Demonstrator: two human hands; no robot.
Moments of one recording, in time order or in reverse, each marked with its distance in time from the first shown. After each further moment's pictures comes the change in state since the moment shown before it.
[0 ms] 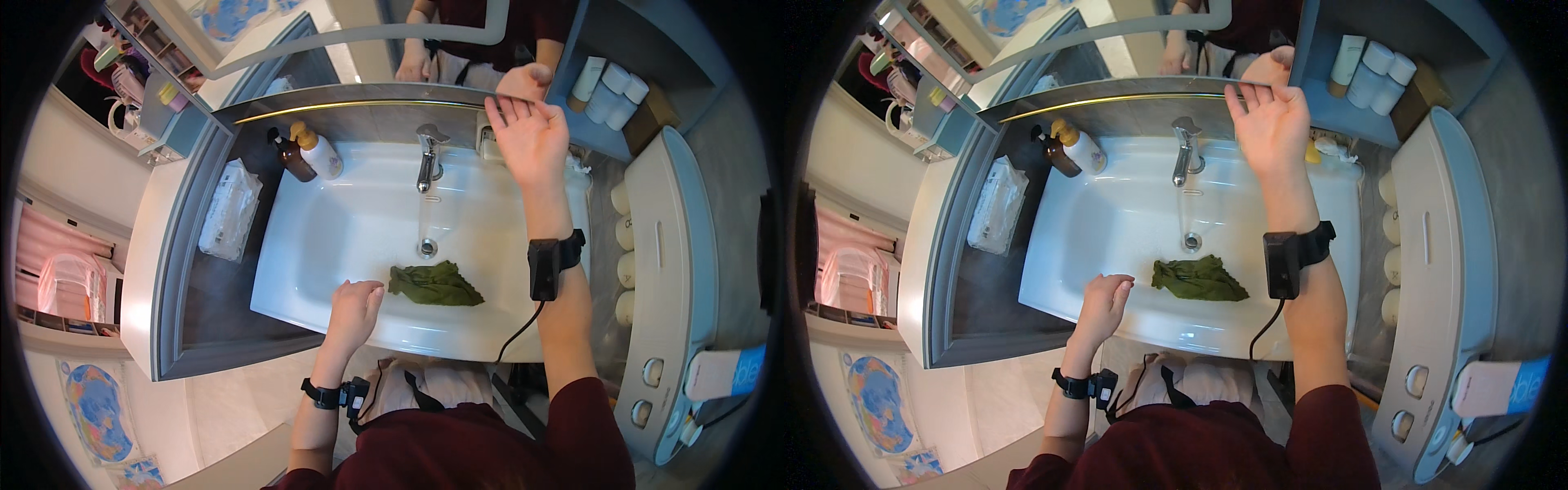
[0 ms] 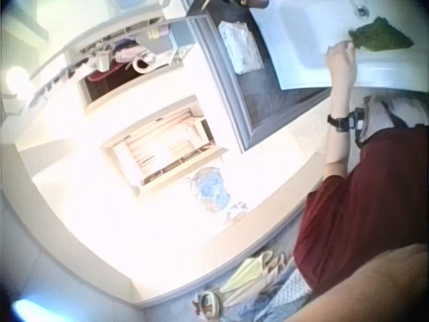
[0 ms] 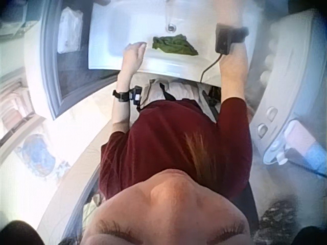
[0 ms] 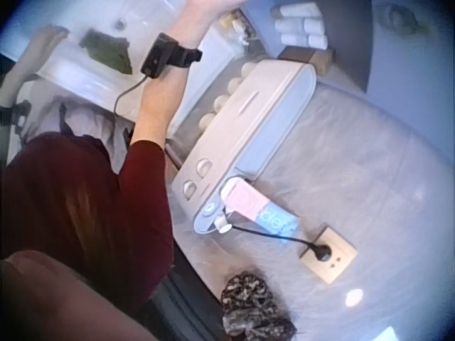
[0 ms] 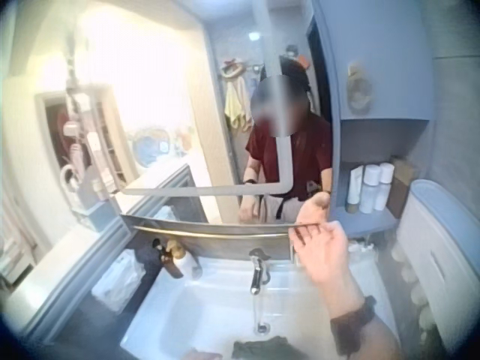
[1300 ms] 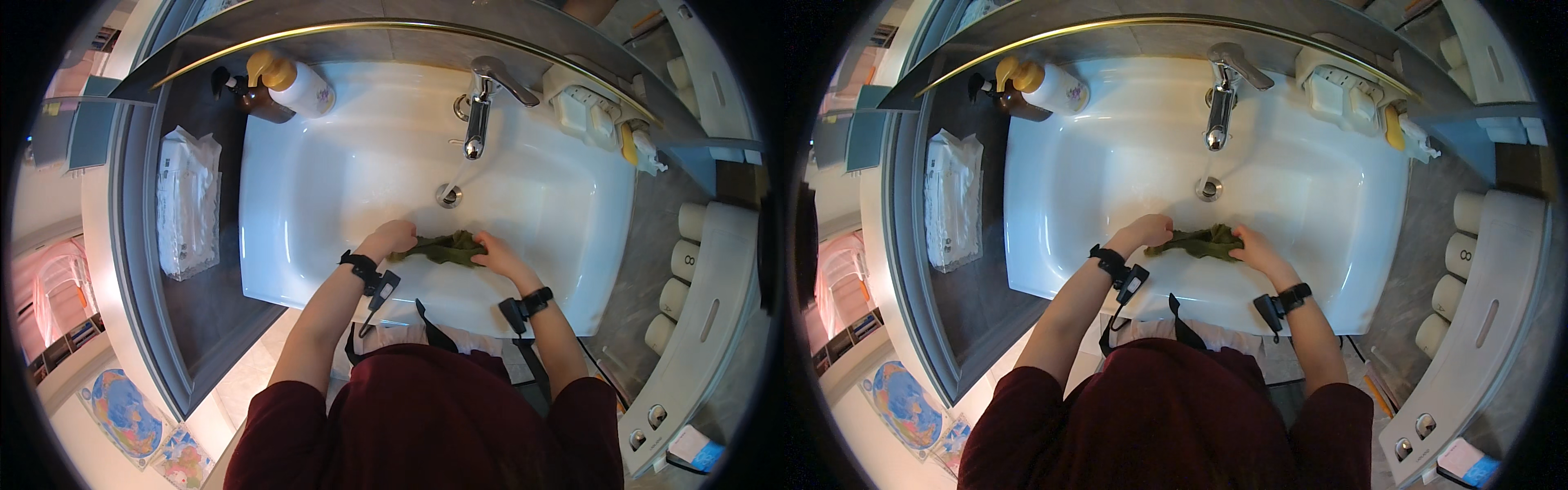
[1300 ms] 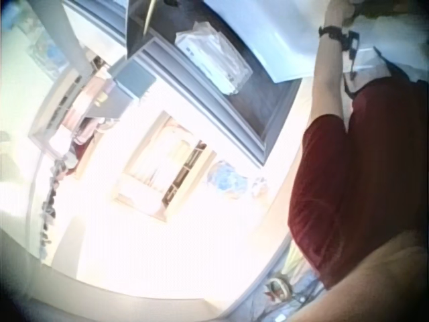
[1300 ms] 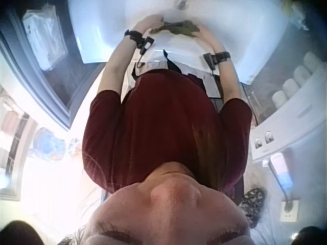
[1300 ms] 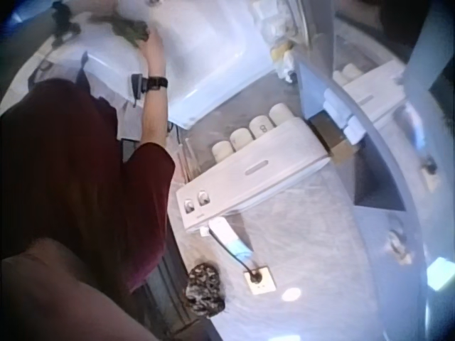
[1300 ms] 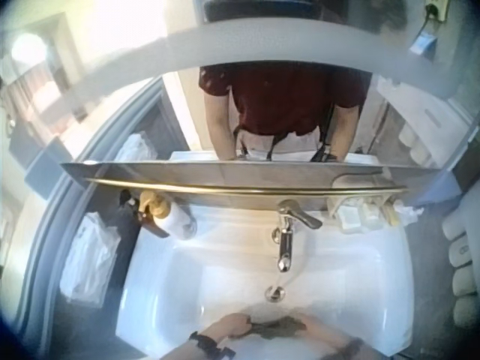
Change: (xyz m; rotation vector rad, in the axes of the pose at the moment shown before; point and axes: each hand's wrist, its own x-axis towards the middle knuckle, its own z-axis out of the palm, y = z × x) left_hand 0.136 -0.185 0.165 0.120 -1.049 -0.158; right_hand -0.177 0.123 -0.285 -1.775 -0.295 1.052
